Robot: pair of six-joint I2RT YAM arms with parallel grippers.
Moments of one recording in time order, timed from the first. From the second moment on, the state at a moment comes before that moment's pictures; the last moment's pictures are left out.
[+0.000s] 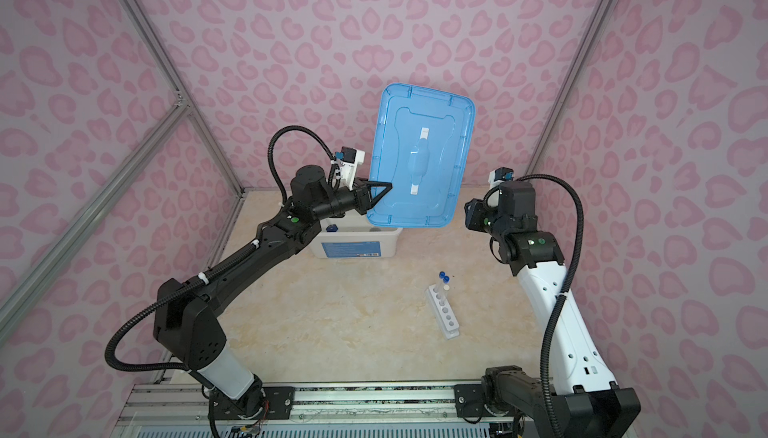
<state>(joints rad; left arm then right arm) -0.56 1.65 1.48 0.10 0.53 -0.36 0.08 1.19 1.33 -0.65 -0.11 0.31</state>
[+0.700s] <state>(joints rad) -0.57 1.35 1.44 -0.22 -0.07 0.24 0.08 1.25 1.44 -0.60 -0.45 0.33</state>
